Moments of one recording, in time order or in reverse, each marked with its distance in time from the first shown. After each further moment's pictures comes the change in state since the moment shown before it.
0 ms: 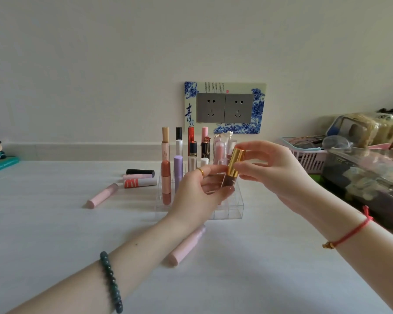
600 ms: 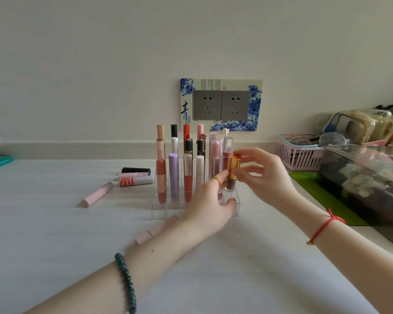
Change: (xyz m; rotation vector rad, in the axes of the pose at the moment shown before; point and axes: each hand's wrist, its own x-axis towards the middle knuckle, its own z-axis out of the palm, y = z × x) left_hand 0.001 -0.022 0.024 0.260 -0.120 0.039; right_hand 0.010 0.041 0.001 -0.253 0.111 -0.172
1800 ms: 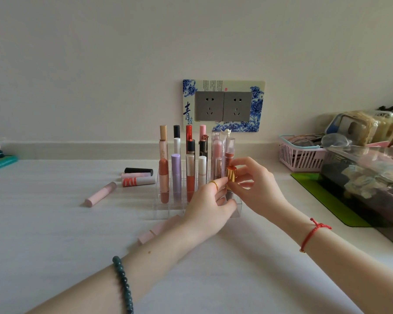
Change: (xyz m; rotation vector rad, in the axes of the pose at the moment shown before) left_hand -0.008 0.005 -0.001 -0.149 0.033 -0.166; right_hand -0.008 0.016 0.019 -0.101 -0.073 0.031
